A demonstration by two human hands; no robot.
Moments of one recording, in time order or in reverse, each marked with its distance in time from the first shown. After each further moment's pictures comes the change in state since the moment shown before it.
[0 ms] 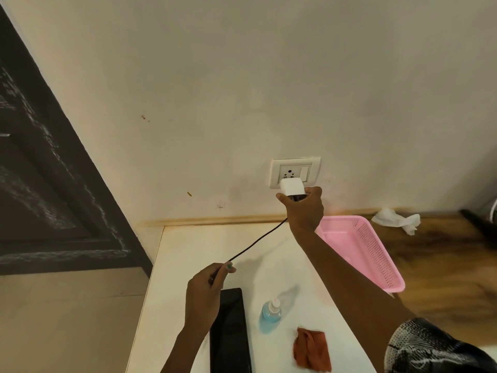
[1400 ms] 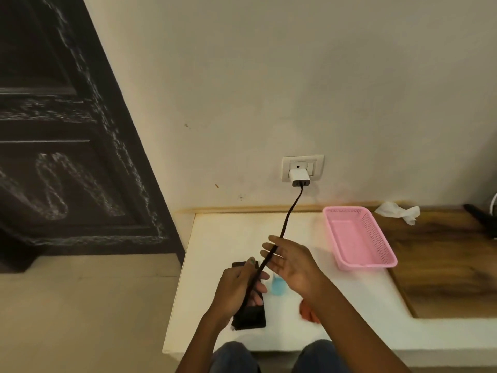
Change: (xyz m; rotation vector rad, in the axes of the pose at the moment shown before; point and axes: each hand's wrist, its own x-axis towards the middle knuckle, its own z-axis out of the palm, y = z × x) left_hand -0.098 0.084 -0.038 -0.221 -0.351 -0.351; right_hand -0.166 -0.025 -0.115 0.710 -0.774 0.736
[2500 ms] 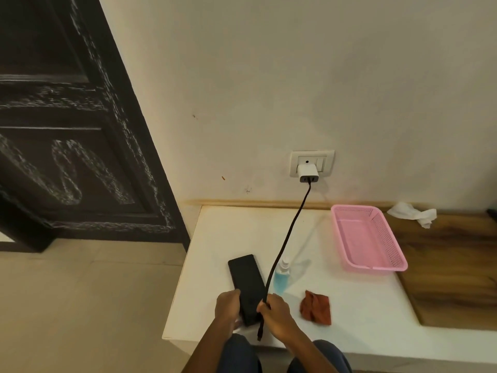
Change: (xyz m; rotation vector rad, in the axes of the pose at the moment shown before) left_hand 0.032 -0.086 0.014 -0.119 0.442 -0.541; right_hand 0.036 0.129 -0.056 -1.256 -0.023 -0.064
